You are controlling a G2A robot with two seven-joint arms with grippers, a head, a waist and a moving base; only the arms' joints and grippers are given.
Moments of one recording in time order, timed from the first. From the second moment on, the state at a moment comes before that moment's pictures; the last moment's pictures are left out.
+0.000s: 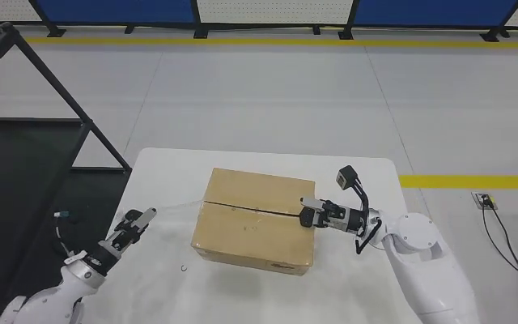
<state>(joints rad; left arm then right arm) 1.46 -0.91 -1.70 -1.81 0.00 -0.23 -0.42 -0.83 -1.21 1.32 -1.35 0.26 -0.10 1.10</state>
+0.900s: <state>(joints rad) 1.09 -1.01 -1.32 -1.38 -0.39 0.01 -0.36 -0.83 -1.21 1.32 -1.35 0.26 -0.10 1.10</state>
